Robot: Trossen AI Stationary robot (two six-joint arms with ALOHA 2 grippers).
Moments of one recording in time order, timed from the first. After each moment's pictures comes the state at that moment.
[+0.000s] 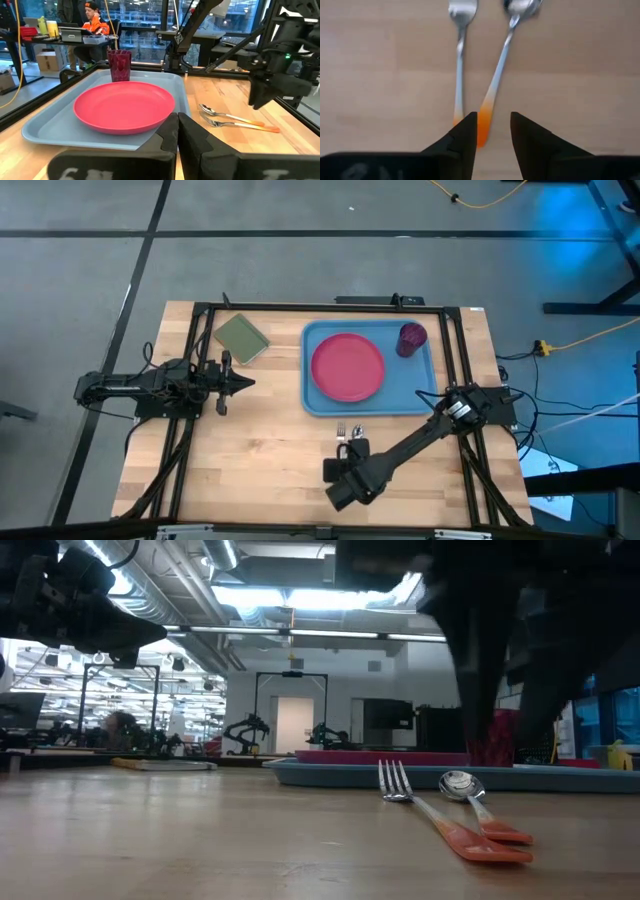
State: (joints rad) left arm 0.05 0.02 0.01 0.02 -0.02 -0.07; right arm 0.58 2.24 1.86 -1.20 0.23 2.17
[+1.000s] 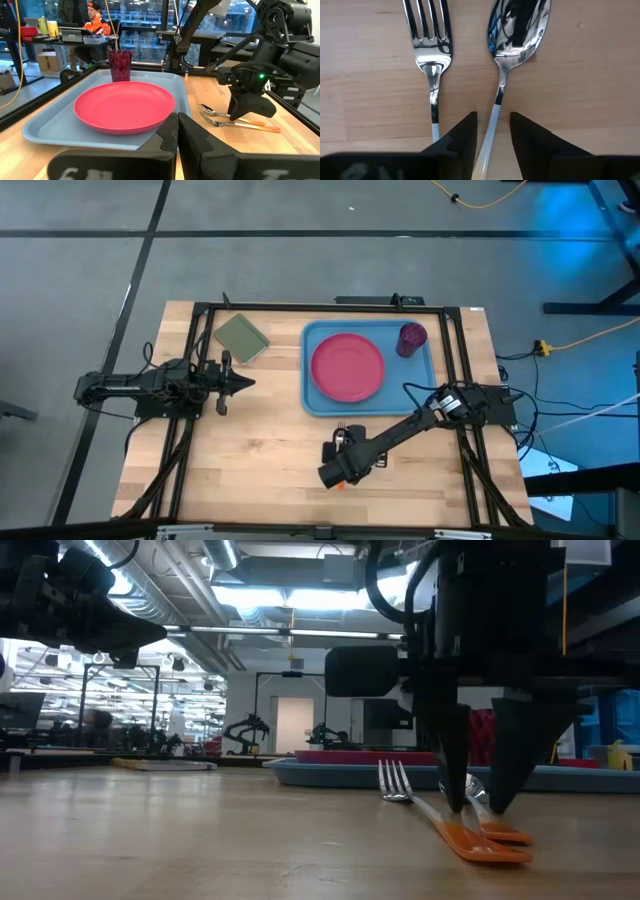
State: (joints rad) left arm 0.05 0.02 0.01 0.02 -0.02 -0.08; right arm 0.48 2.28 1.74 -1.15 0.19 2.14
